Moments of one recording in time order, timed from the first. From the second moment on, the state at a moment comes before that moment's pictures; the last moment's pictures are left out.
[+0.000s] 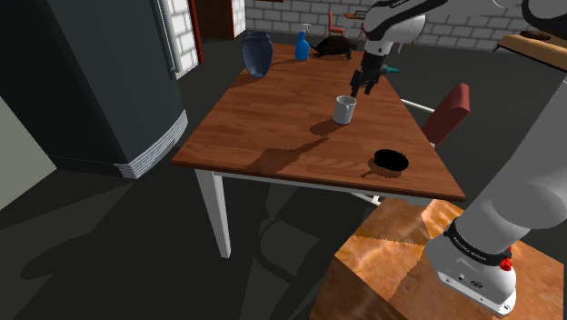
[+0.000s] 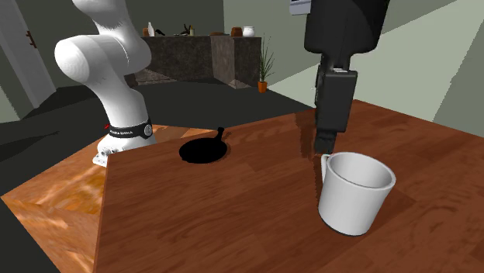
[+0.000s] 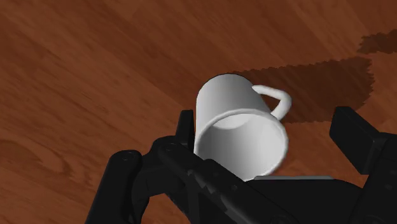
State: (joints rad) arm -0.09 0.12 -0.37 -1.95 0.14 2.06 -0.39
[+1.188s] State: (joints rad) arm -0.16 0.41 -0.35 -1.76 0.27 2.16 -0.51
